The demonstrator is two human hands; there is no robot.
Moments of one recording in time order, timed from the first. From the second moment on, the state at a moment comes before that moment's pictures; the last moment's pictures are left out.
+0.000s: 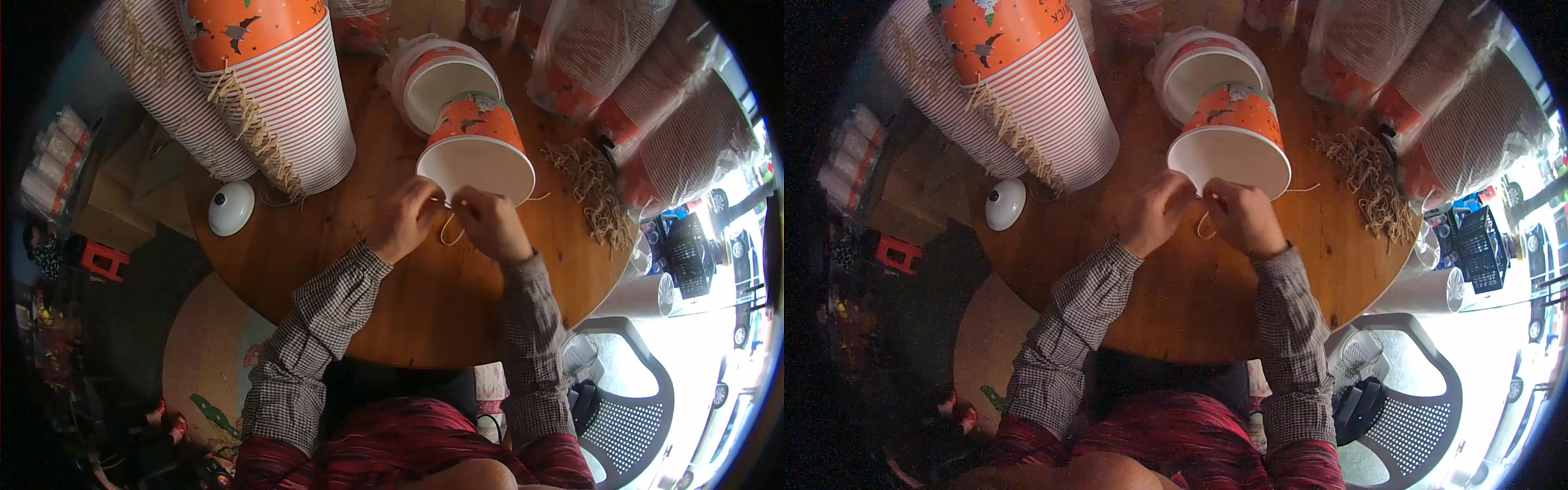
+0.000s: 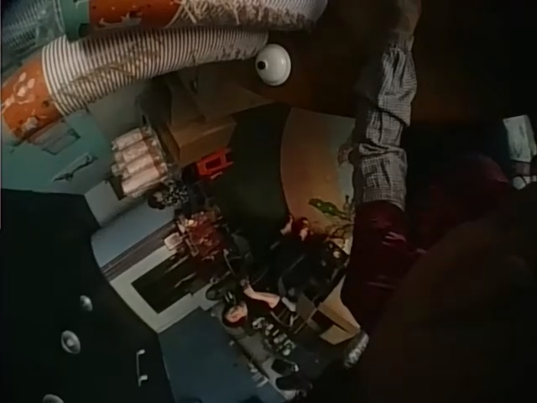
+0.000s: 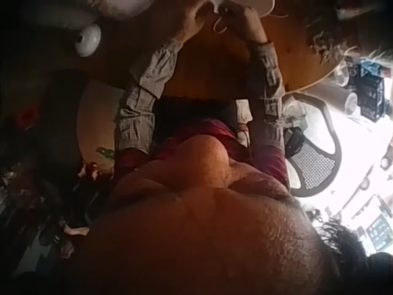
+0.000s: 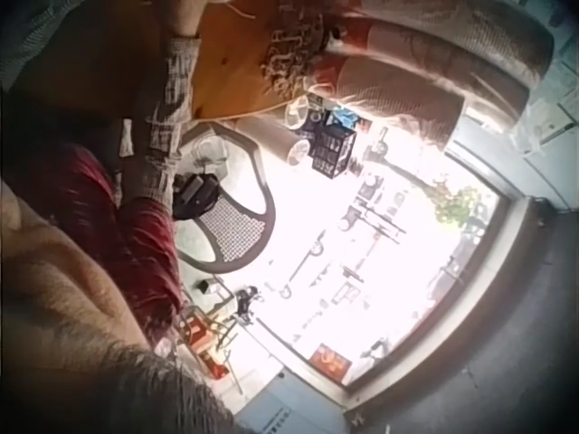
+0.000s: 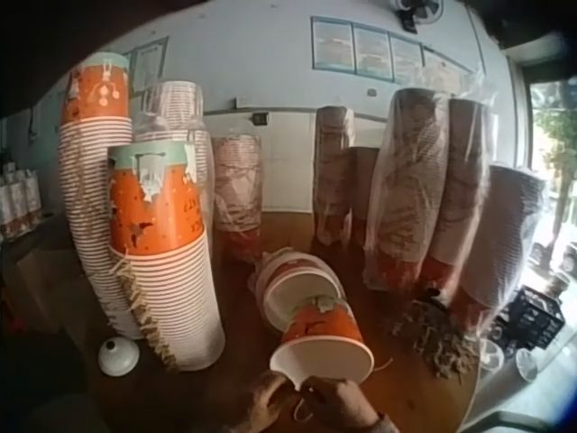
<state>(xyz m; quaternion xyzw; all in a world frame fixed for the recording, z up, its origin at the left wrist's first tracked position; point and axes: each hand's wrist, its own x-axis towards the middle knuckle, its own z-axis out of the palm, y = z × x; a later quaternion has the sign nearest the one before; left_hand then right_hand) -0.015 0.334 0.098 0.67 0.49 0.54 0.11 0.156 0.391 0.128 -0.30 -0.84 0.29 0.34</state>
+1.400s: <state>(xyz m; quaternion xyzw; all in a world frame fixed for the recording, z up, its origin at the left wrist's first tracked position) -0.004 0.323 0.110 0.52 0.48 0.67 0.24 0.124 0.372 0.112 -0.24 -0.59 0.58 0.52</state>
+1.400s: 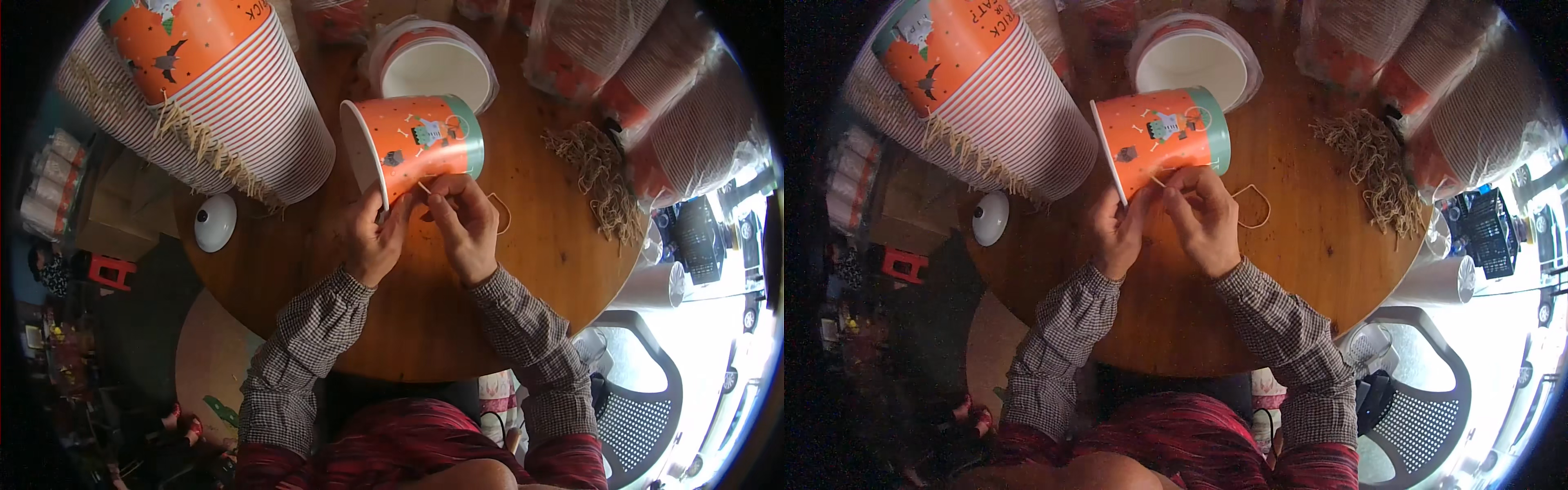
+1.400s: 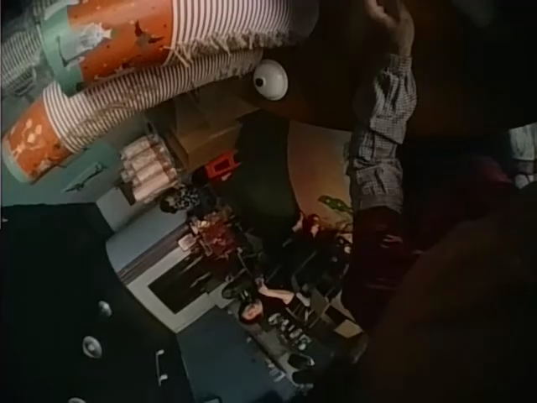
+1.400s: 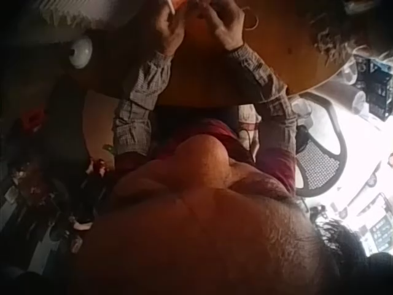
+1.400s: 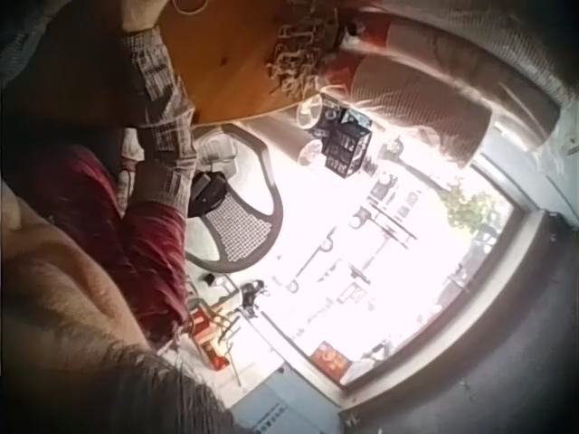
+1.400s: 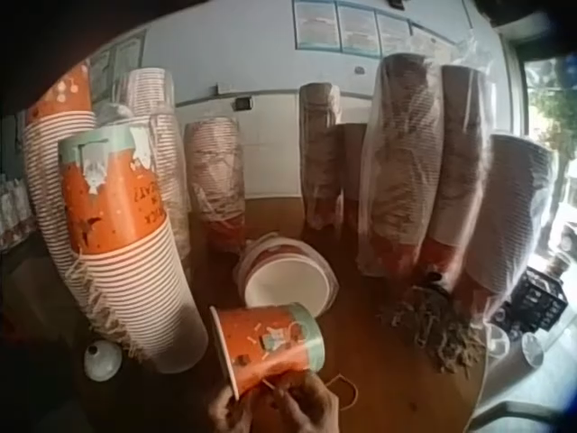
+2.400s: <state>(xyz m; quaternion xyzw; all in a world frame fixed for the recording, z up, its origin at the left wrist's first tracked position) -0.014 0.326 0.106 0.42 0.39 0.72 0.39 0.122 0.369 0.119 -0.17 -0.80 0.25 0.51</state>
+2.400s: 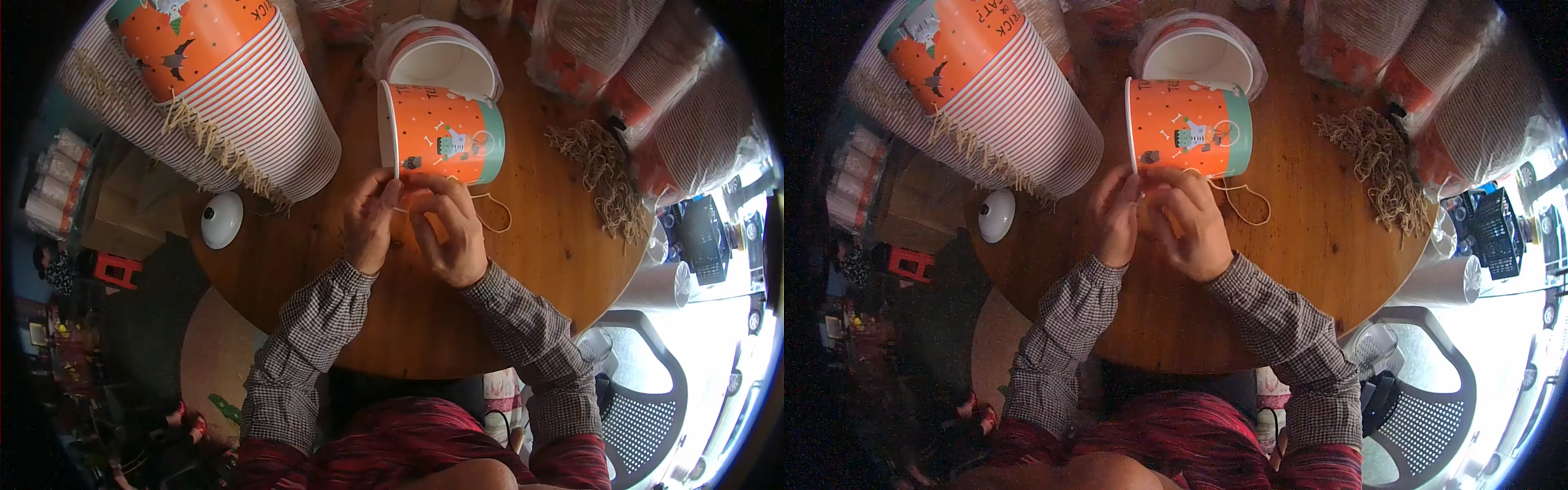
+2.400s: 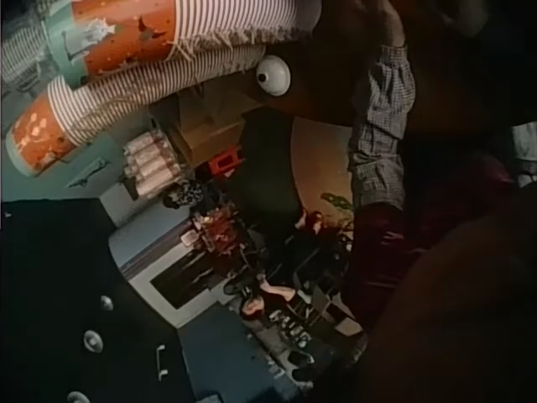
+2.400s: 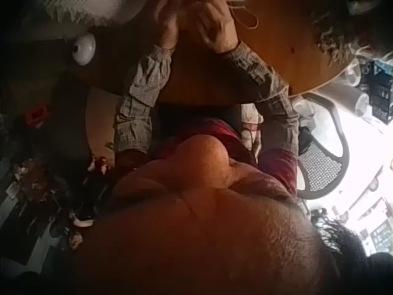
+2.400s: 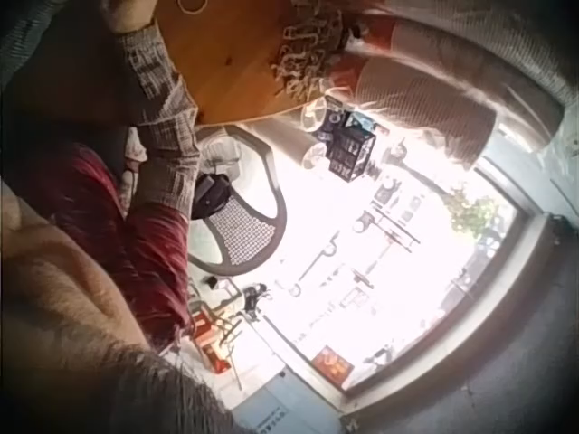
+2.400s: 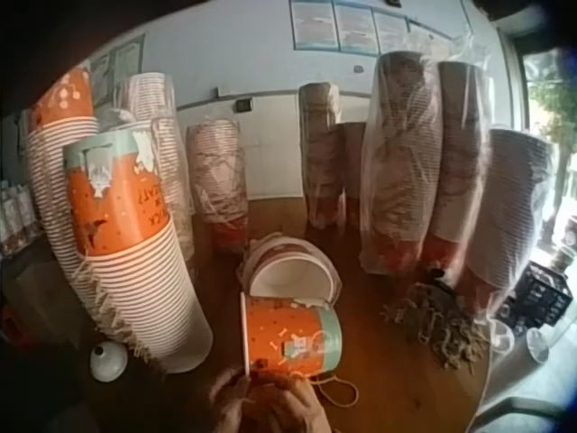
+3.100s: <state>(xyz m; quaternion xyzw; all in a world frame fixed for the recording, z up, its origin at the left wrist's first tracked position) -0.017 0.325 0.119 0.39 0.39 0.68 0.48 0.123 0.375 0.112 -0.06 -0.89 0.14 0.44</state>
